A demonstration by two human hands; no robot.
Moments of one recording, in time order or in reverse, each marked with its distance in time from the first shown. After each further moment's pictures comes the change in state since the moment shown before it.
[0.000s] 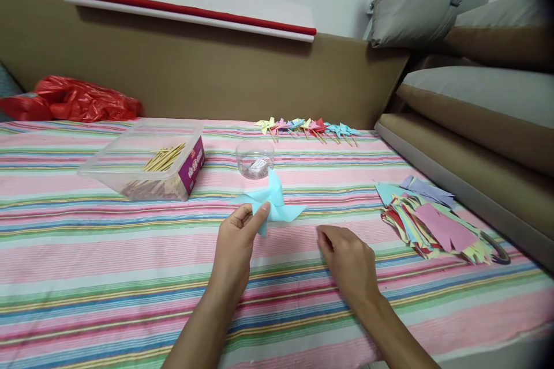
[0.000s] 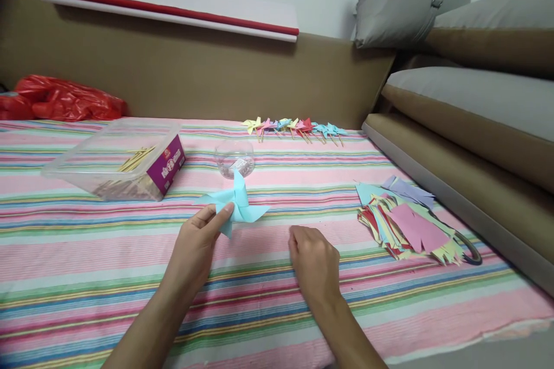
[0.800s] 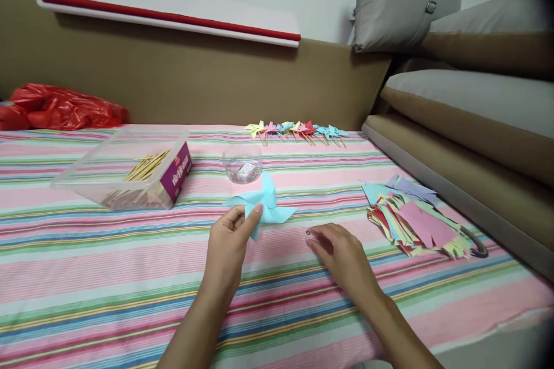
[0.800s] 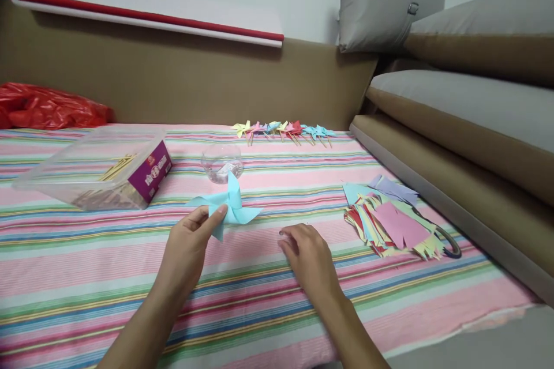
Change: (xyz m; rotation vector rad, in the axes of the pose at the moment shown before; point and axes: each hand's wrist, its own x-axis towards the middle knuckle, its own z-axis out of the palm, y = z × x) left_hand 0.004 0.003 0.015 0.064 0.016 0.061; right_hand 0.012 0.026 -0.017 0.066 -0.174 -0.121
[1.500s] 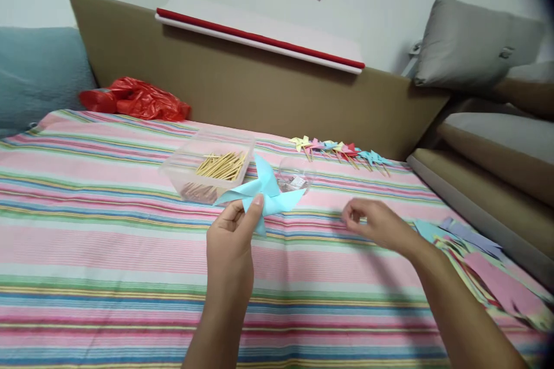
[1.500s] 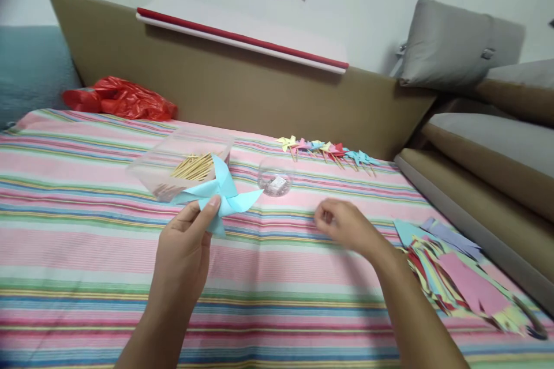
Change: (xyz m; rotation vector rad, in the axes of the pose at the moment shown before) left_hand 0.000 0.053 -0.086 -0.294 0.269 0.141; right_hand 0.127 -0.053 -0.015 -0.096 -0.358 -0.203
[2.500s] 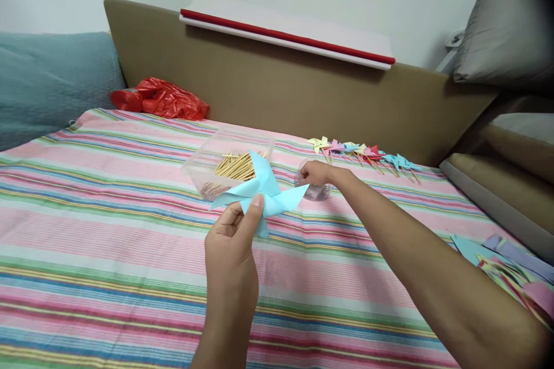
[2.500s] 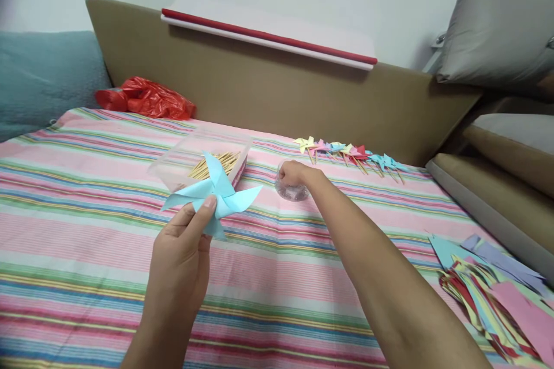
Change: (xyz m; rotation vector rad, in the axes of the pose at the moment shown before) left_hand 0.004 0.015 -0.016 -0.010 0.131 0.038; right_hand 0.199 -0.048 0.042 -0.217 -0.453 -0.001
